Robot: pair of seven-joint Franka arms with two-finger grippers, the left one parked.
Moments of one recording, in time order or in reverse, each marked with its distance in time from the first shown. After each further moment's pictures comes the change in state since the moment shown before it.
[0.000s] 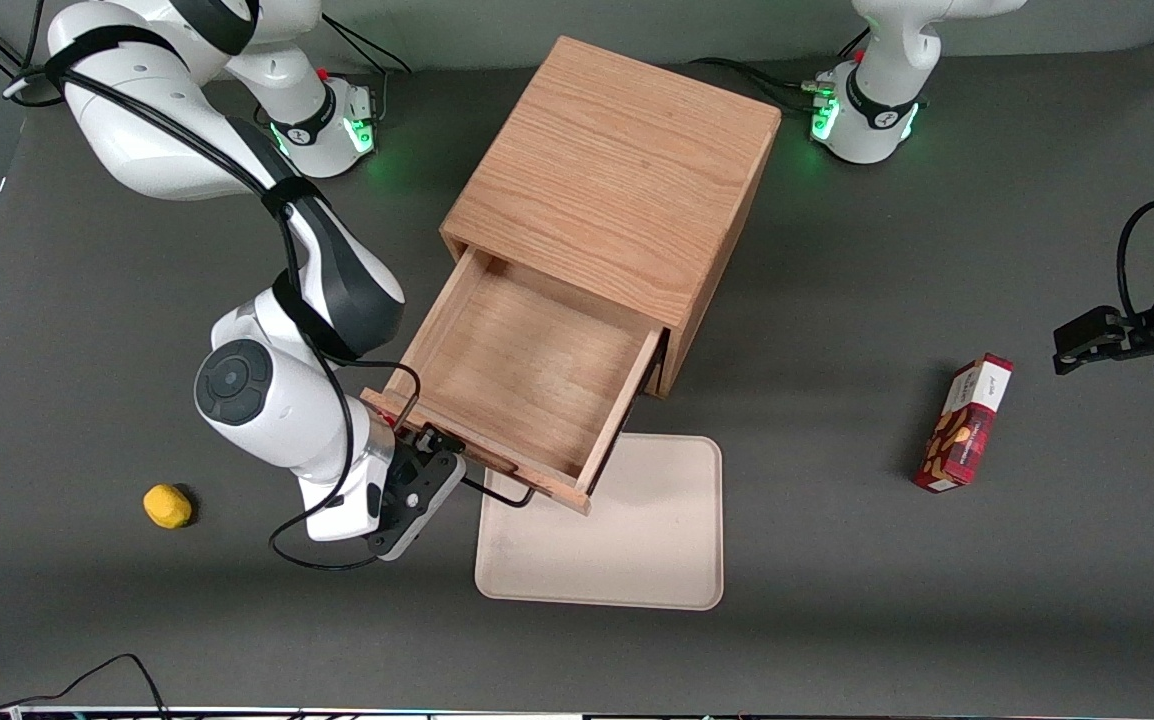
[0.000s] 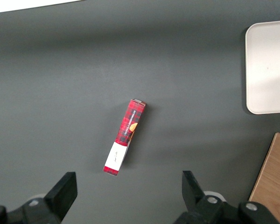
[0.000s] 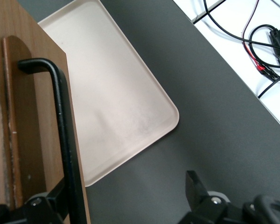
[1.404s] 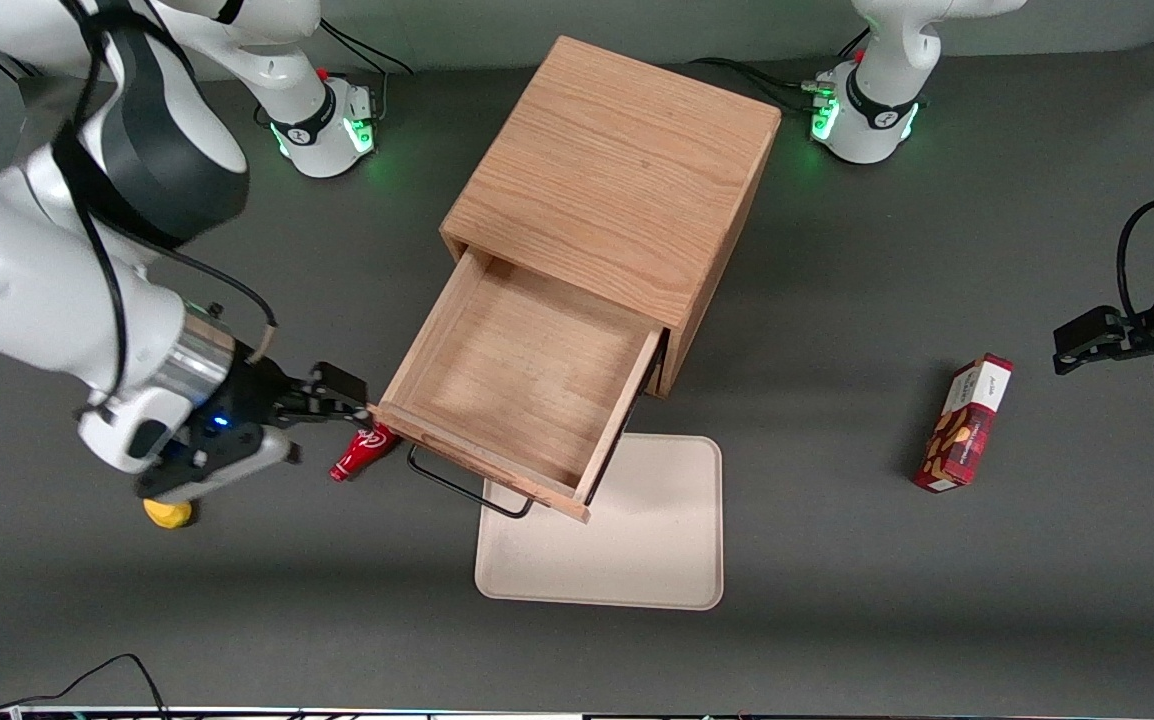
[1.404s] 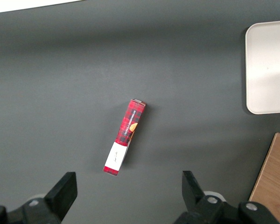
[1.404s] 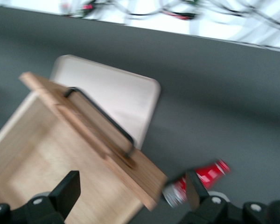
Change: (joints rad) arm -0.131 -0.359 -0.010 -0.086 0.131 -0.281 0.621
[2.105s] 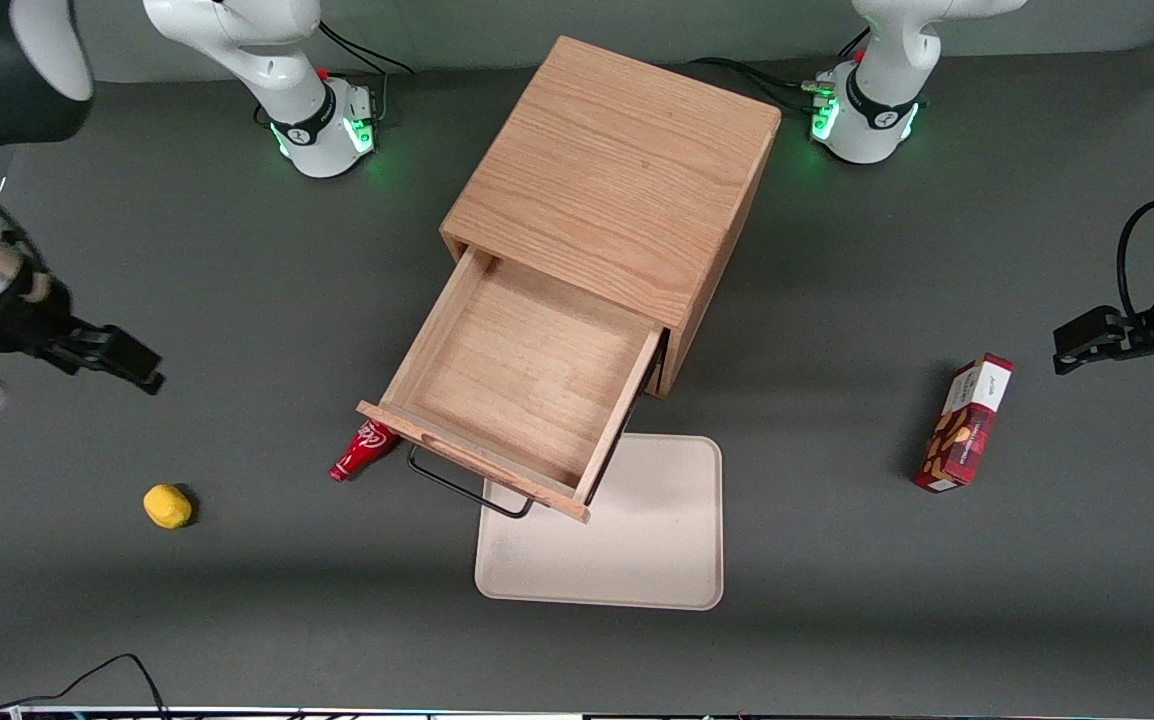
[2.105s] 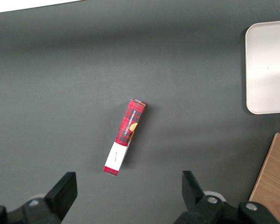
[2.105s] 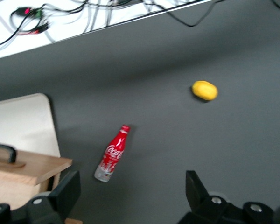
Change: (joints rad) arm -0.005 -0.261 -0.289 -0.182 -0.040 -0.113 0.209
